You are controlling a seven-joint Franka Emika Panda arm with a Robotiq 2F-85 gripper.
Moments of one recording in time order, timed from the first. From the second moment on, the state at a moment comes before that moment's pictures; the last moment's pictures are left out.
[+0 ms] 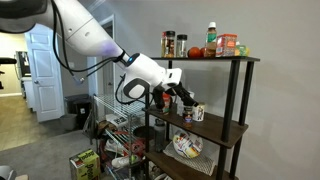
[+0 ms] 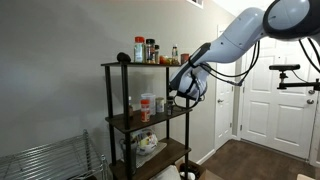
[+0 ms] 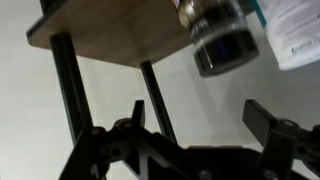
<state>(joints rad) 0.24 0.31 -0.25 -2.05 0.78 3.45 -0.17</state>
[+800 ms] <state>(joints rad) 0.25 0.26 -0.25 -2.16 0.78 3.46 -0.17</state>
